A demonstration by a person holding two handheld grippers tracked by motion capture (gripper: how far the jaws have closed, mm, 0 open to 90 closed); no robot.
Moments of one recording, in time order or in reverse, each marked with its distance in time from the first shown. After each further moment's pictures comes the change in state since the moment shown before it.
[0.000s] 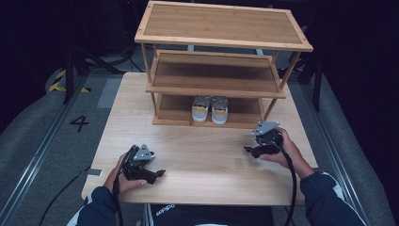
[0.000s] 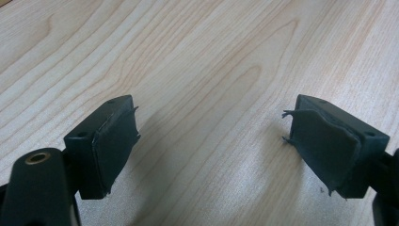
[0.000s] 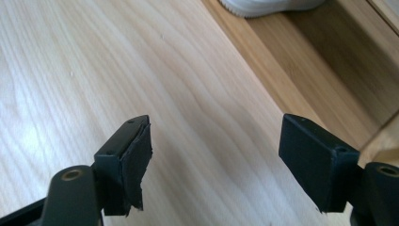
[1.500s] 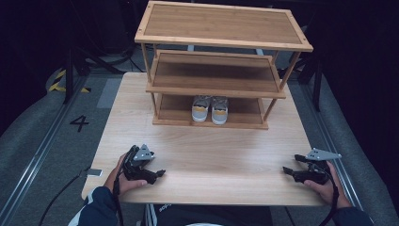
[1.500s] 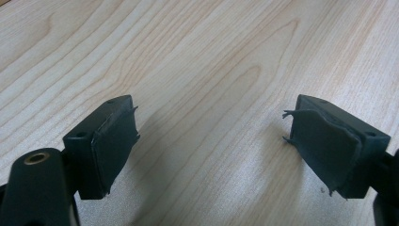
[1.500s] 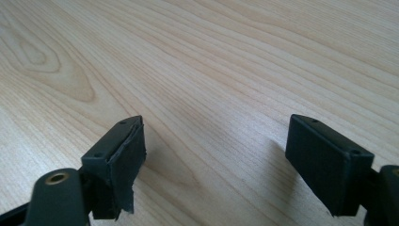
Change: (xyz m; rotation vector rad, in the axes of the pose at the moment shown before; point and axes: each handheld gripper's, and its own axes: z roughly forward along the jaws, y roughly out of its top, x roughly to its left) left arm -0.001 0.000 0.000 0.001 0.006 -0.002; right arm -0.011 -0.169 -0.053 -0.144 -0.020 0.397
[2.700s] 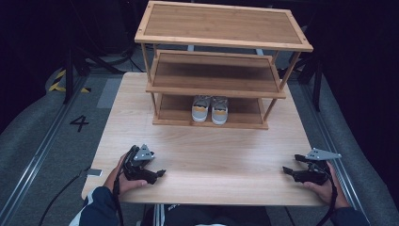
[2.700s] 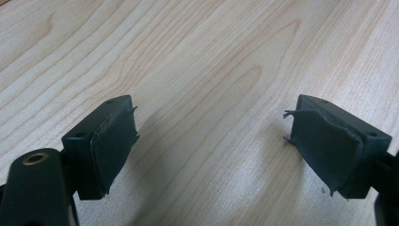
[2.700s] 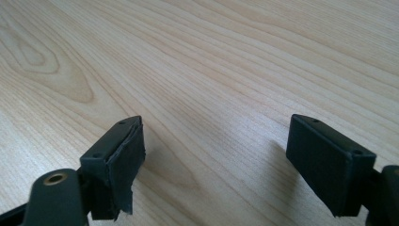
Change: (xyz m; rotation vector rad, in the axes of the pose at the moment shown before) left arm -0.001 0.000 0.000 0.001 0.006 -0.005; right arm 0.000 0.000 0.000 0.002 -0.001 0.003
